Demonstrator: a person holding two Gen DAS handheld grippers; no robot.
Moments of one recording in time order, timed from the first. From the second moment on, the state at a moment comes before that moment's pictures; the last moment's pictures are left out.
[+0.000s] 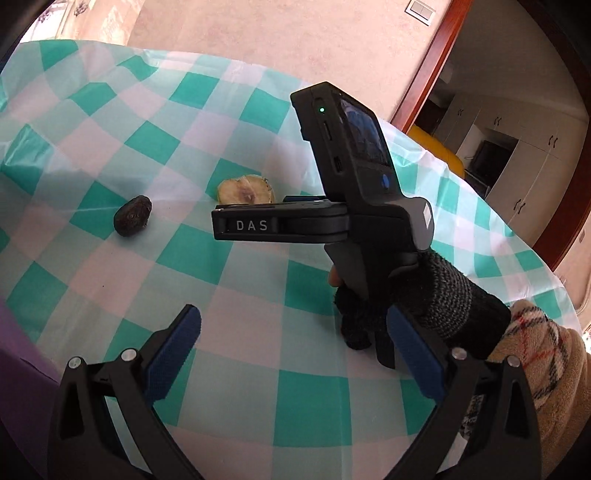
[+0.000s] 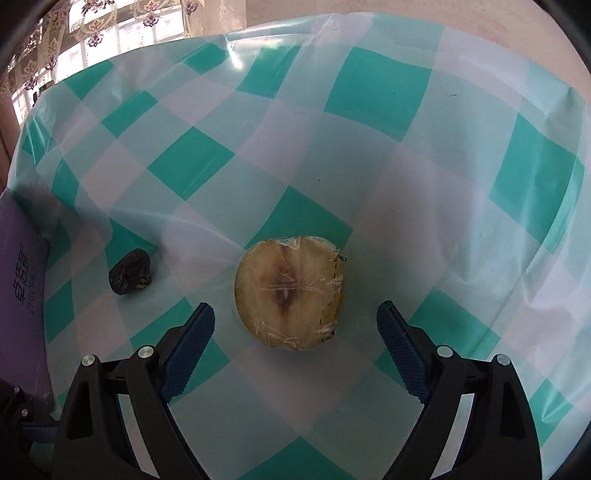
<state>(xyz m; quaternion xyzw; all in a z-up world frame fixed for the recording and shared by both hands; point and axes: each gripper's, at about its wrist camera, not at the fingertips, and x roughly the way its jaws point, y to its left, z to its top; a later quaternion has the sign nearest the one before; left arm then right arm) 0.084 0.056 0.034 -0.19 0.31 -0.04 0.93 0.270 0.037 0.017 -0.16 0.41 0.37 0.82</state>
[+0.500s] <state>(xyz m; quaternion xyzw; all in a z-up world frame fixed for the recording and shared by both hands) 0.086 0.067 0.032 -0.21 0.31 -0.02 0.93 0.254 0.026 0.023 -0.17 0.40 0.30 0.85</state>
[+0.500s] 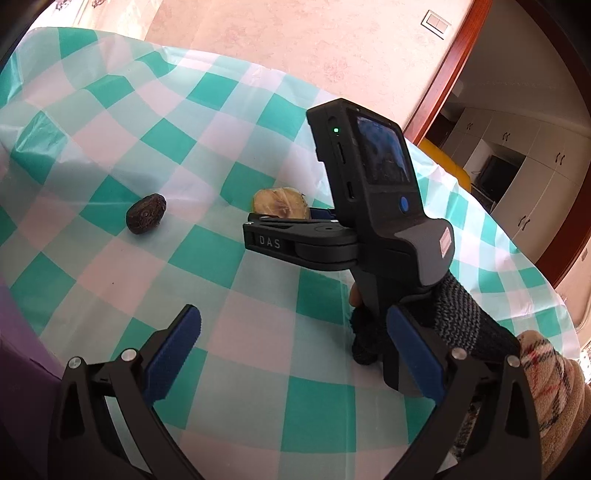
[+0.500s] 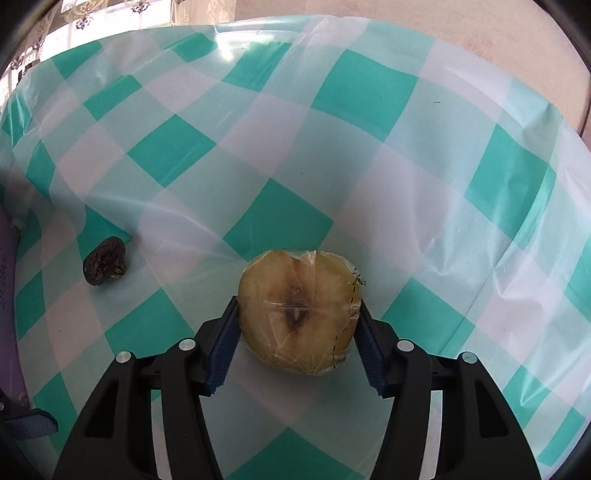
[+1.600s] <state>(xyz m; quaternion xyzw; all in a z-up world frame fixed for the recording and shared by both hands) 0.217 0.148 0.007 -0.20 0.43 0.34 0.81 0.202 -0.152 0.026 0.16 0.41 0.24 0.86</state>
